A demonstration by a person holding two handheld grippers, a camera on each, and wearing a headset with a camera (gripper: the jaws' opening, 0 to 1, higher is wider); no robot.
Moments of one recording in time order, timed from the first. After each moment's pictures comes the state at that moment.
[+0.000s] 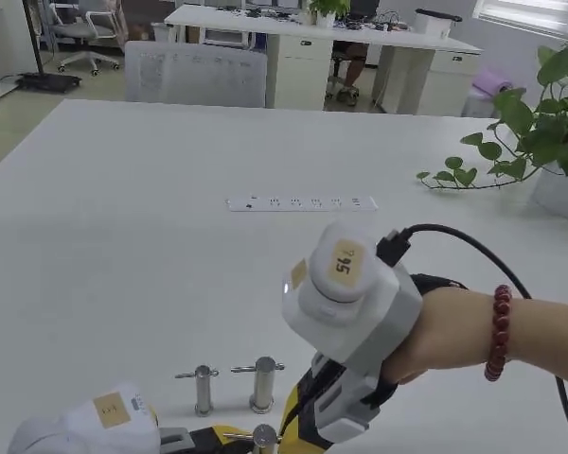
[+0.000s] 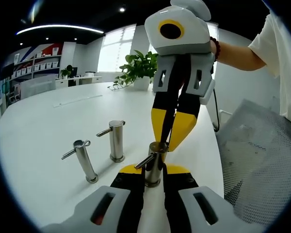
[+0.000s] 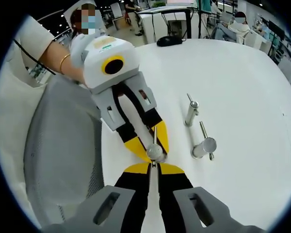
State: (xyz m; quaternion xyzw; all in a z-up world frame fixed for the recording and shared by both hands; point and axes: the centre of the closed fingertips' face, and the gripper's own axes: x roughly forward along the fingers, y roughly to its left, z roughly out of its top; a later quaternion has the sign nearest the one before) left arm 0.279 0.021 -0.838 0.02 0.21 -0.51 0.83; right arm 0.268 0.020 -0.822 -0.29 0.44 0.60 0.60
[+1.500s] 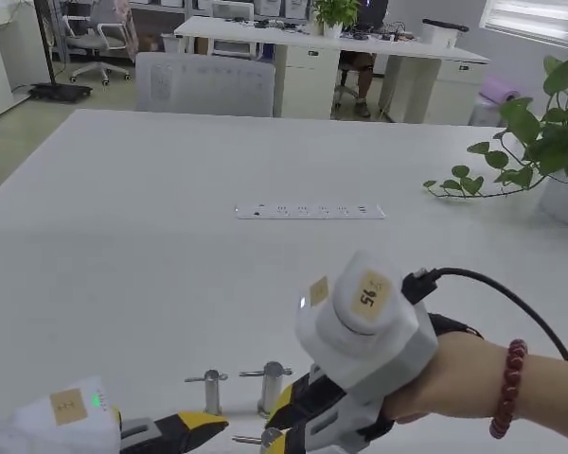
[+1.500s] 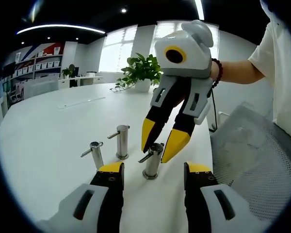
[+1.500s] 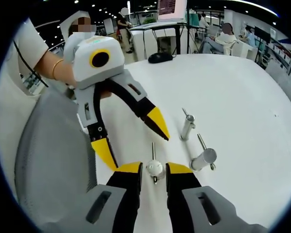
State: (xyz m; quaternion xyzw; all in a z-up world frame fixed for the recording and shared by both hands) left arm 0.268 0.047 -0.817 0.02 0.21 -0.51 0.83; right arm 0.272 0.041 -0.823 -0.25 0.38 0.58 0.67
